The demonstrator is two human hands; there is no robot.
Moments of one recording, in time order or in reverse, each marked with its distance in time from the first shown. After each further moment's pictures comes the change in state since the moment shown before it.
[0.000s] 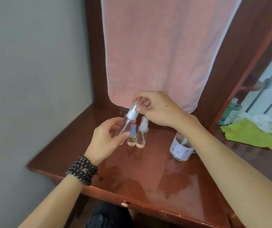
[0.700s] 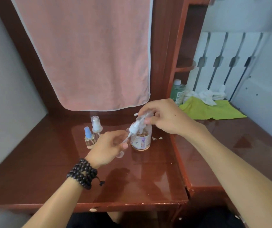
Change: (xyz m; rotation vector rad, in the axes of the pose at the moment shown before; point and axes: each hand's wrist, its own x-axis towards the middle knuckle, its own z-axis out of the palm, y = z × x) left_hand 0.001 0.055 0.121 0.038 -0.492 0.070; right_hand -0.128 0.106 -0.074 -0.009 0.111 0.182
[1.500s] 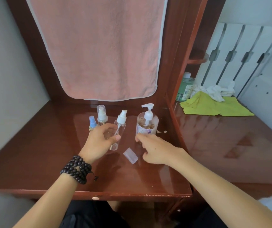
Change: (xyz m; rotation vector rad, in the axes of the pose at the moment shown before) left_hand -0.014 -0.039 -0.012 -0.129 0.183 -0.155; right_hand -0.030 0.025 0.108 -0.268 -0.511 0.151
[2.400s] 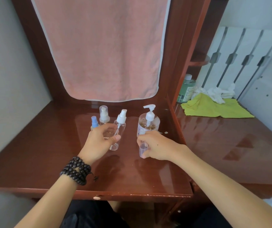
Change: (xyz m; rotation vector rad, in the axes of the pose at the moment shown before) left_hand -0.003 -0.004 -0.006 -0.017 0.028 0.017; right_hand 0.008 0.008 -0.007 0.062 0.014 -0.040
